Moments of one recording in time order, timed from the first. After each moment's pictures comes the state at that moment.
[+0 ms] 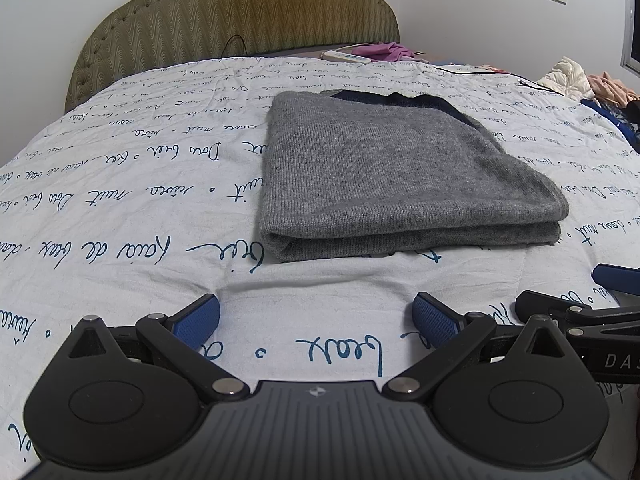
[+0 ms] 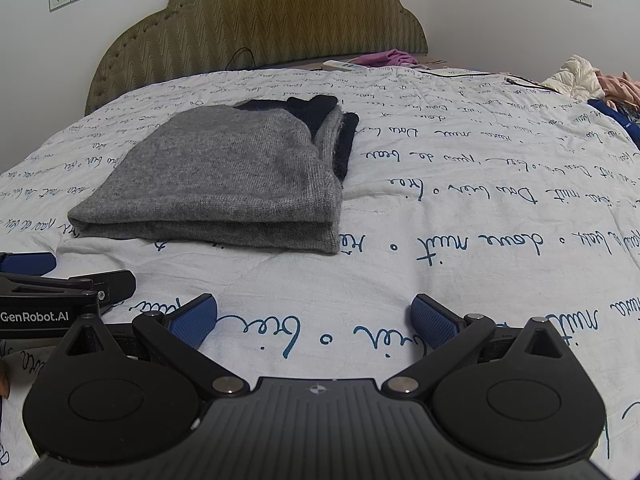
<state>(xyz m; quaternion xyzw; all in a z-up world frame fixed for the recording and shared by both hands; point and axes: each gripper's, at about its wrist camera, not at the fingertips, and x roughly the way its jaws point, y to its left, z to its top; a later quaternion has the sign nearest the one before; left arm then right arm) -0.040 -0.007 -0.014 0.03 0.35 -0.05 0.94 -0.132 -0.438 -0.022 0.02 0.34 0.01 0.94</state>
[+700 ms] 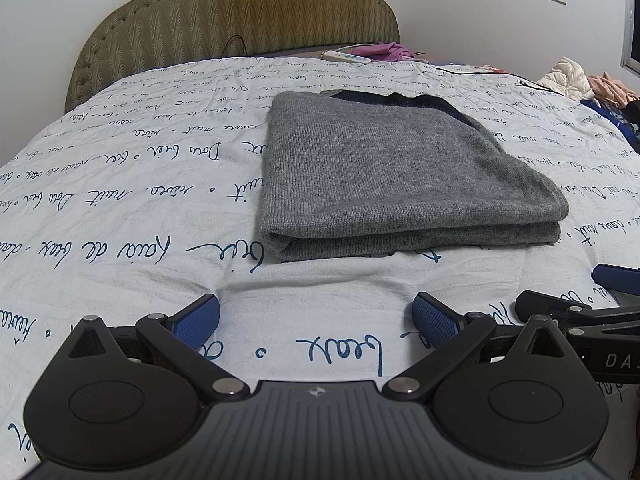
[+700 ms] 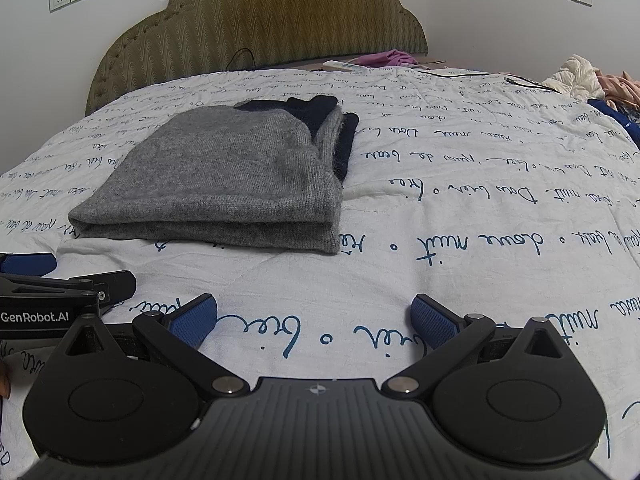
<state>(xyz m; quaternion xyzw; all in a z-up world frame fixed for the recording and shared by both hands) -0.040 -0.007 -0.014 0.03 0.35 -0.05 0.94 -0.143 -0.439 -0.023 0.02 0.34 0.01 0.94</state>
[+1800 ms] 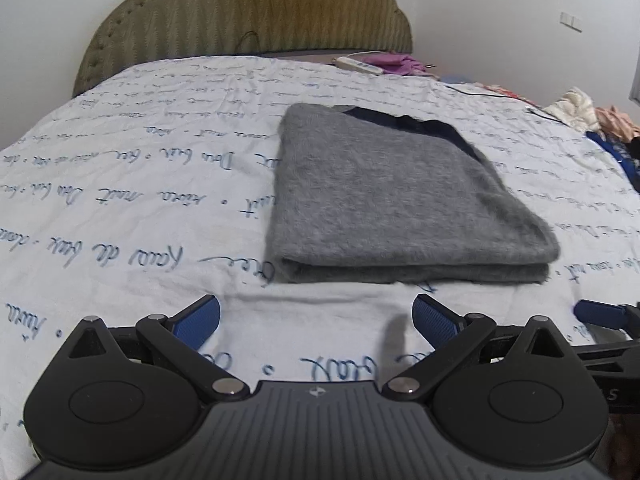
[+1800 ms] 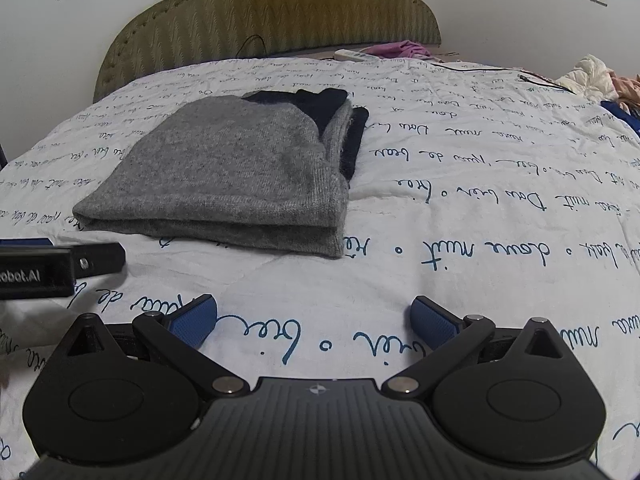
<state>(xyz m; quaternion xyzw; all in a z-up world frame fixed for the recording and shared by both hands) -0.035 0.004 0.005 -0.02 0.36 -0.05 0.93 -0.132 -0.423 -0.019 0.02 0.36 0.02 0.93</state>
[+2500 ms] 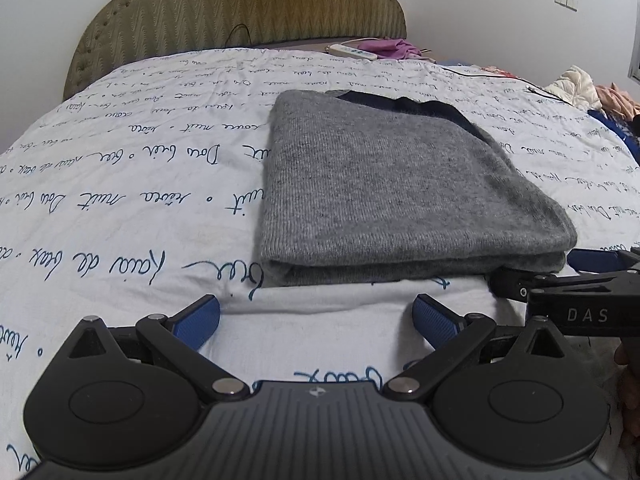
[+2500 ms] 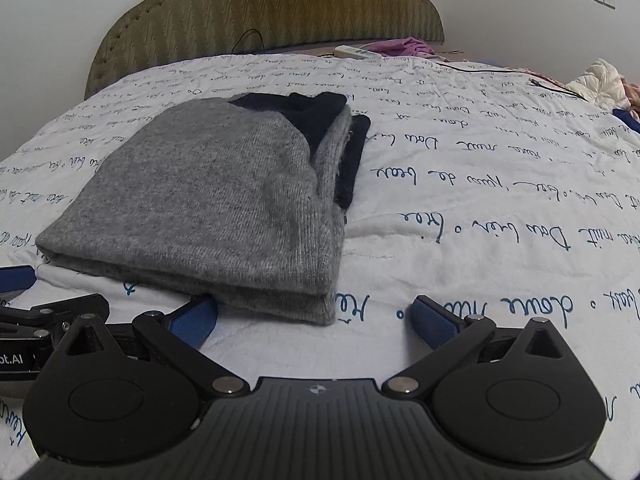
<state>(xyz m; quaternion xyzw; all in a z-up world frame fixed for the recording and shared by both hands) -0.019 -0.005 -0.007 0.00 0.37 -0.05 0.93 -0.077 -0.416 -0.025 0.01 0.36 0.02 0.93</state>
